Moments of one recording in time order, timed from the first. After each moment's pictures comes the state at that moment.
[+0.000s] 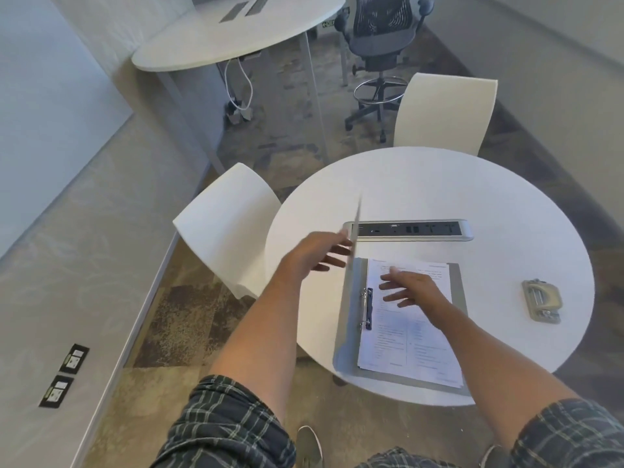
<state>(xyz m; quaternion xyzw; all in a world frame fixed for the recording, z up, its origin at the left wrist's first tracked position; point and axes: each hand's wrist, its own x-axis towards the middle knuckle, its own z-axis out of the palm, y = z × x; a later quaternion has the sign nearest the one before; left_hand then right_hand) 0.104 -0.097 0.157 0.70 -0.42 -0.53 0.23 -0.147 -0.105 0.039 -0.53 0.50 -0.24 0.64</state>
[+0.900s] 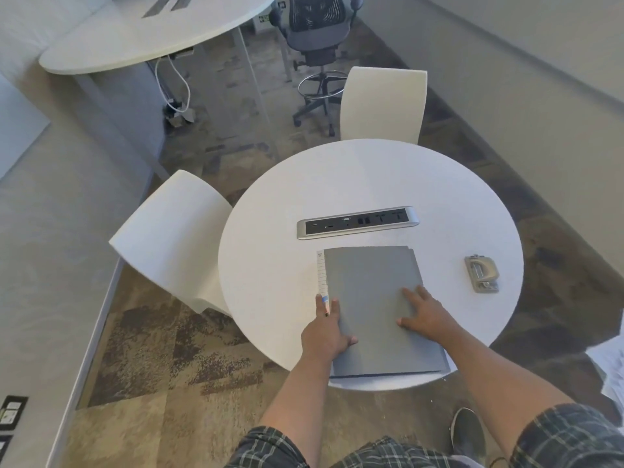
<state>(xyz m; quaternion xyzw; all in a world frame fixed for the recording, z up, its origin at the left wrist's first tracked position) 0.000 -0.015 0.007 0.73 -0.62 -0.27 -0.08 -0.250 -0.077 -0.032 -0.67 0.65 0.03 0.36</state>
